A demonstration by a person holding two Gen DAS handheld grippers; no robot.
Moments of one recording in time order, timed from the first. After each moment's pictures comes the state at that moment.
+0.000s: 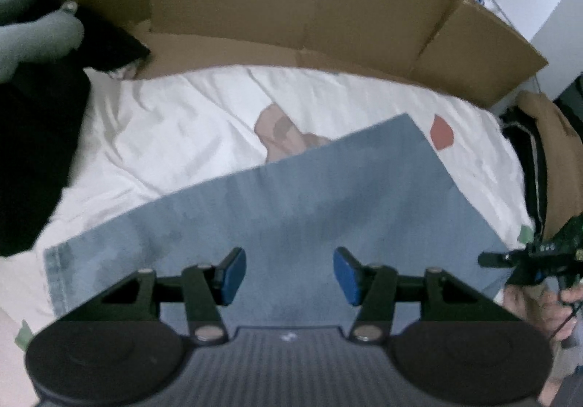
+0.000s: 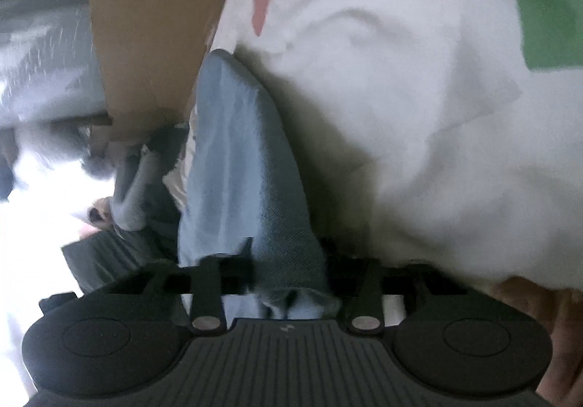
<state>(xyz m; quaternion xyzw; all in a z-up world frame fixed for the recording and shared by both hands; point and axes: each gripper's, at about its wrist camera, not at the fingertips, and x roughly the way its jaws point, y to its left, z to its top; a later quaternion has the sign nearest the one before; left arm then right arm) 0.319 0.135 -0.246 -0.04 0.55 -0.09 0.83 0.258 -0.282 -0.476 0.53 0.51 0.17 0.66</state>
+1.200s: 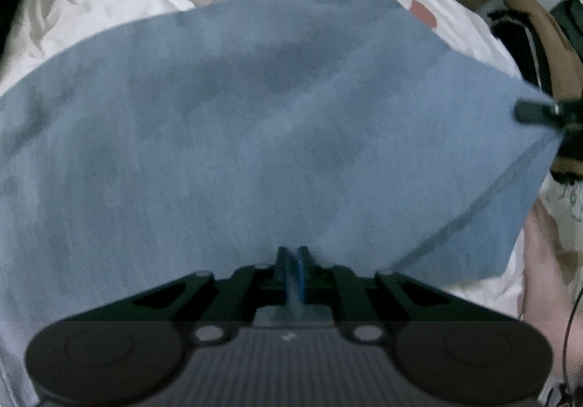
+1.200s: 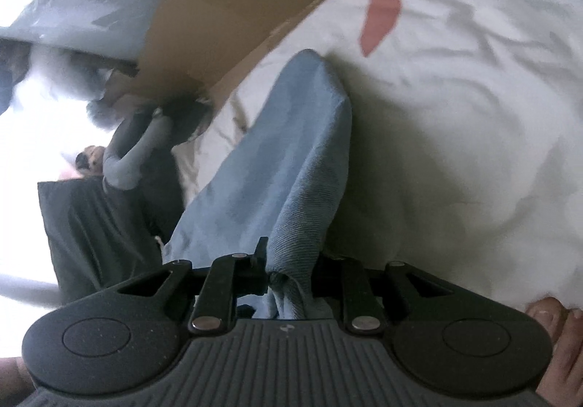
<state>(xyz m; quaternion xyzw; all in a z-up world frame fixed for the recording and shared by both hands) 0.278 0.094 -0.327 -0.03 0.62 -0.12 0.78 0.270 -0.254 -0.403 0.43 0.50 0.19 0.73</state>
